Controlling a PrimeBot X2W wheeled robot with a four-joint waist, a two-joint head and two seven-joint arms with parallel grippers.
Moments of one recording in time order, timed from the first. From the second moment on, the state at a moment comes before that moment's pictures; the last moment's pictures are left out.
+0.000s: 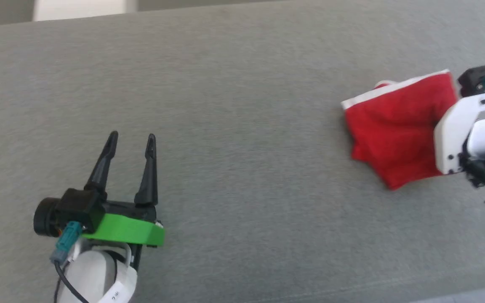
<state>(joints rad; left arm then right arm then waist) -0.16 0.09 -0.05 -0.01 -0.14 -0.12 -0.26 -0.62 -0.32 0.04 0.44 0.20 0.13 0.72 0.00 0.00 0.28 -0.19</state>
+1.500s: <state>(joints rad) -0.17 0.15 -0.11 0.04 -0.18 -0.11 -0.26 -0.77 -0.27 -0.30 0.74 -0.23 0.13 -0.07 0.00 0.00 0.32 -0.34</state>
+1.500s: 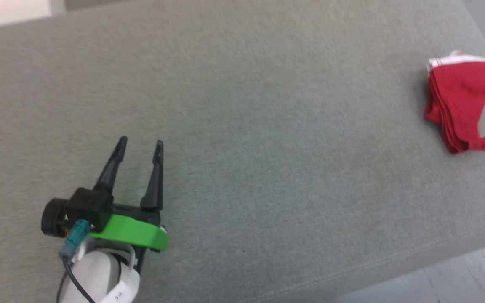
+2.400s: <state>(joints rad) -0.05 0.06 -0.06 0.09 -0.21 -0.11 -0.26 -0.06 -0.06 -0.18 0.08 0.00 0.13 -0.24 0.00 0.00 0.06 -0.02</state>
